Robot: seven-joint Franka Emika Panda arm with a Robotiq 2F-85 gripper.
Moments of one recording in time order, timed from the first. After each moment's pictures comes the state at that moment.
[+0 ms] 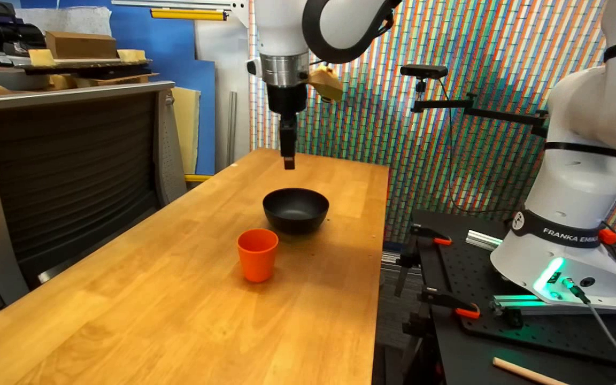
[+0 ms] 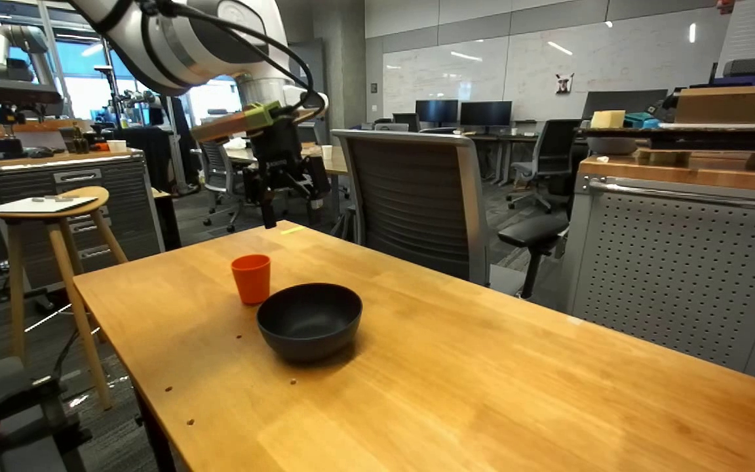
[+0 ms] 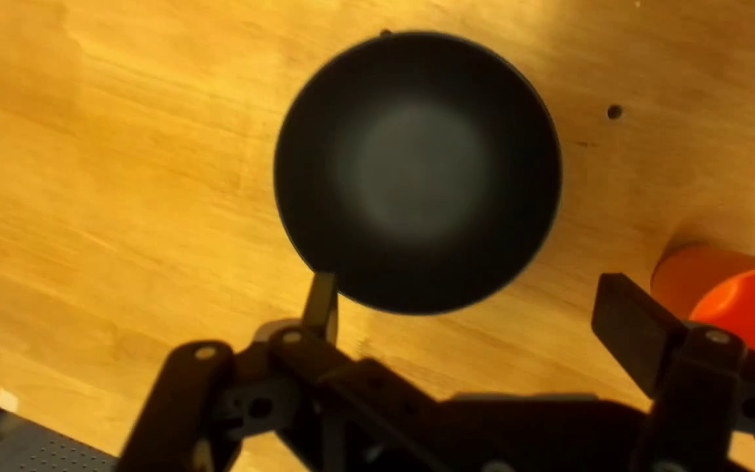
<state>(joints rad) 0.03 0.11 0.04 -2.20 -0.30 2.26 -0.02</state>
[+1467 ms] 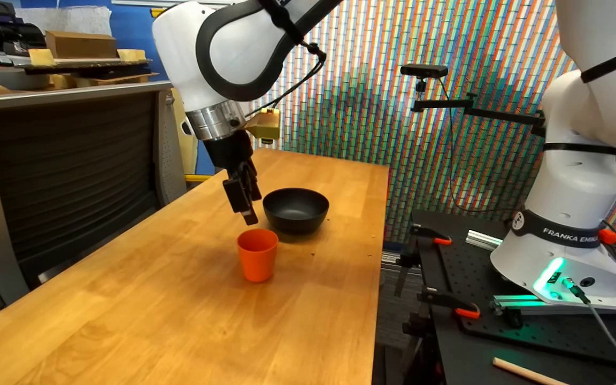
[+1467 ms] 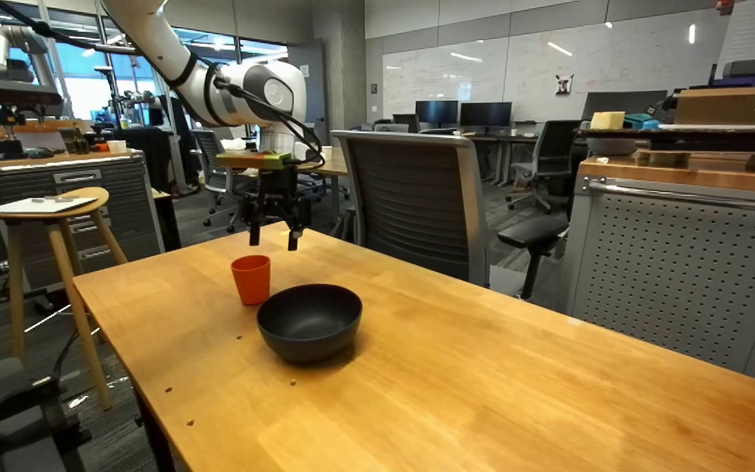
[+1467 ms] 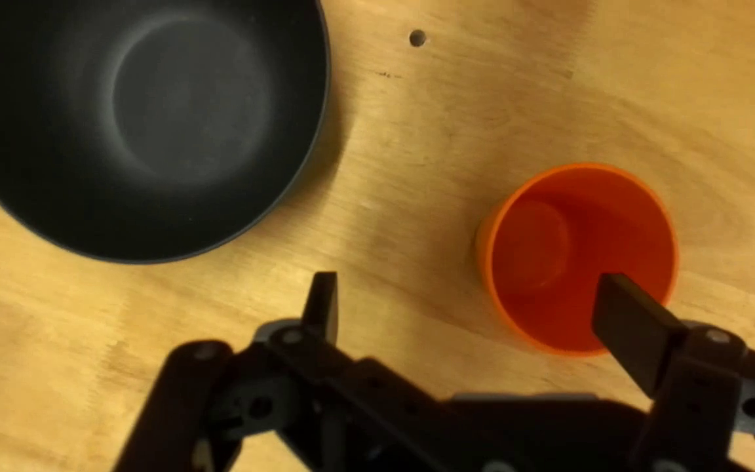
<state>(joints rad) 0.13 0.52 0.10 -1.76 -0.13 1.99 -0.03</state>
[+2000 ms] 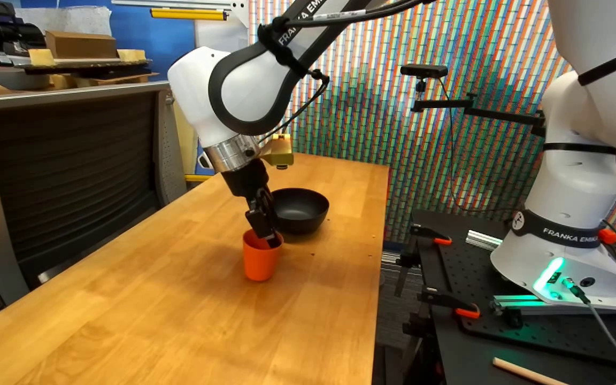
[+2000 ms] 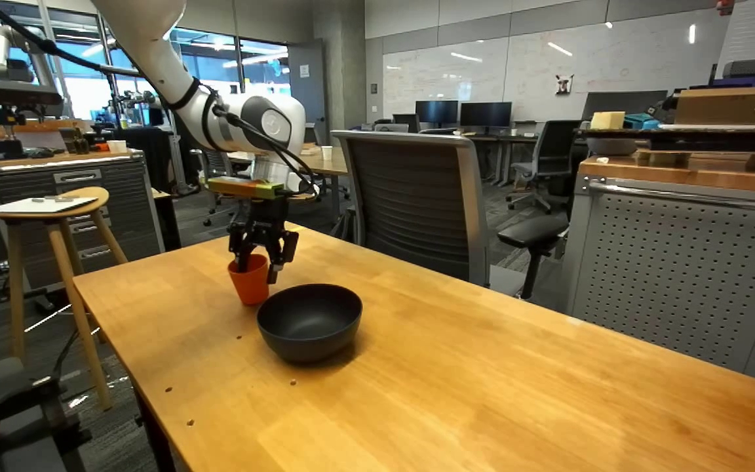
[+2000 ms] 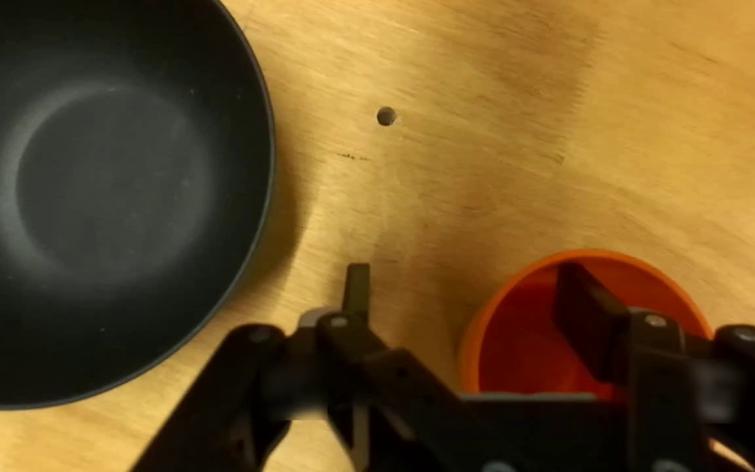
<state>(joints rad) 0.13 0.57 0.10 -1.82 -0.10 1.99 -0.06</state>
